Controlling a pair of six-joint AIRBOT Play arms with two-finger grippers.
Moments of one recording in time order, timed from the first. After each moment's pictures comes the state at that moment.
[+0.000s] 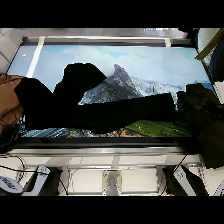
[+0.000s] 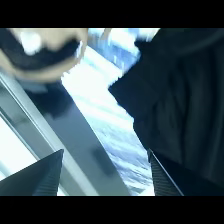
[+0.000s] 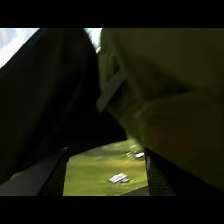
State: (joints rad) left arm 1.08 -0.90 0.58 1.06 -1.06 -1.38; right arm -0.66 -0.89 0.91 -1.17 1.18 1.37
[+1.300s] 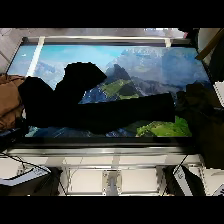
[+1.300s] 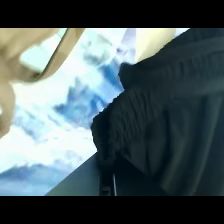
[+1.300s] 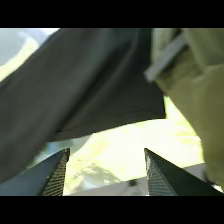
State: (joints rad) left arm 0.97 -1.26 0.54 0.53 -0.74 -1.10; right arm -0.68 -0.81 0.88 -1.07 1.29 1.31
